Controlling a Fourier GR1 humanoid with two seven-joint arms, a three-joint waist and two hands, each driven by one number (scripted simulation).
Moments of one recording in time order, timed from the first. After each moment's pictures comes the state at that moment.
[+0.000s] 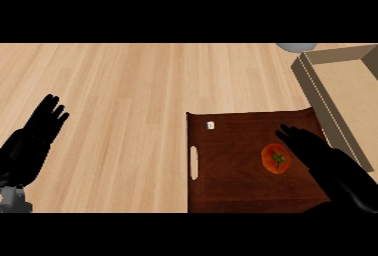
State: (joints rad) left arm -0.02 0.36 0.08 -1.66 0.34 0.03 0.25; right arm 0.05 -0.46 0.22 -1.99 0.80 0.42 0.16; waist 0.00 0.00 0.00
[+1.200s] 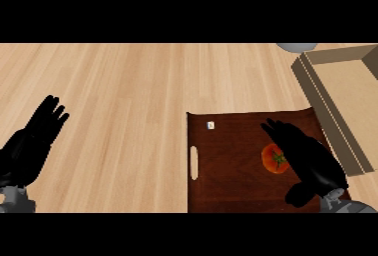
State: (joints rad) left arm -0.03 0.27 0.16 -1.64 0.26 -0.05 0.27; right arm -0.05 -0.29 0.23 -1.78 1.03 0.47 0.17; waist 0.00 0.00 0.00
